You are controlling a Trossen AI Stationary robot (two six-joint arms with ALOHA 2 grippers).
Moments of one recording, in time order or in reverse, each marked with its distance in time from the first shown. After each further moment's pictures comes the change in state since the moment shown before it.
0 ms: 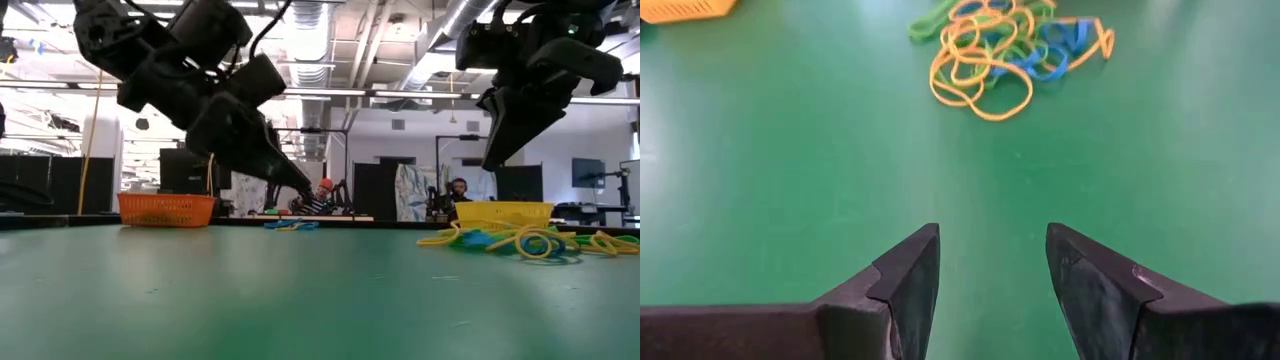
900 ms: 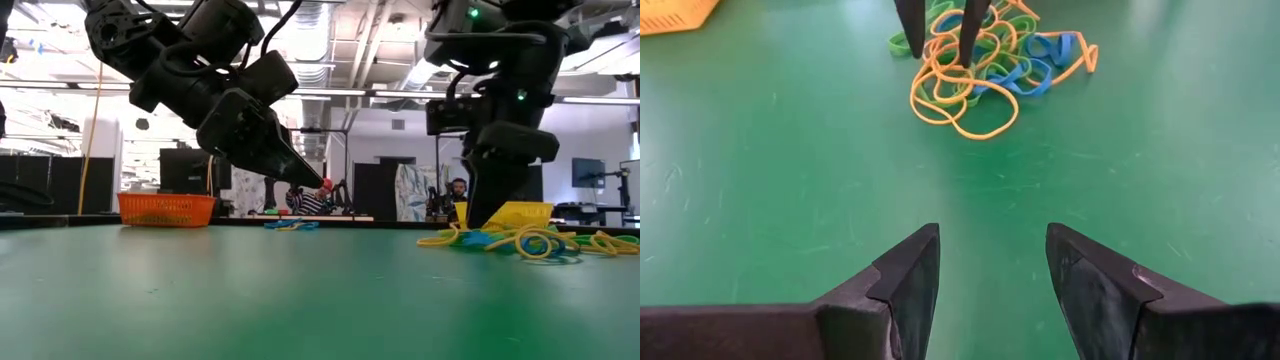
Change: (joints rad) left arm 0.001 0.050 0.056 -0.003 0.033 0.014; right arm -0.143 0.215 -0.004 0.093 -0.085 0.041
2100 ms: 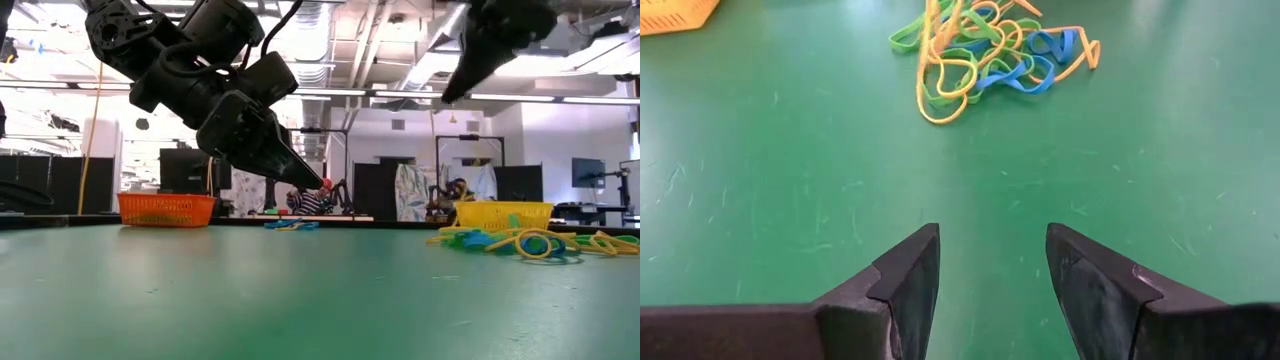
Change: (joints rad) left arm 0.000 0.000 0.000 -0.005 -0.001 0.009; right arm 0.155 -0.181 0.260 -0.288 0.359 -0.096
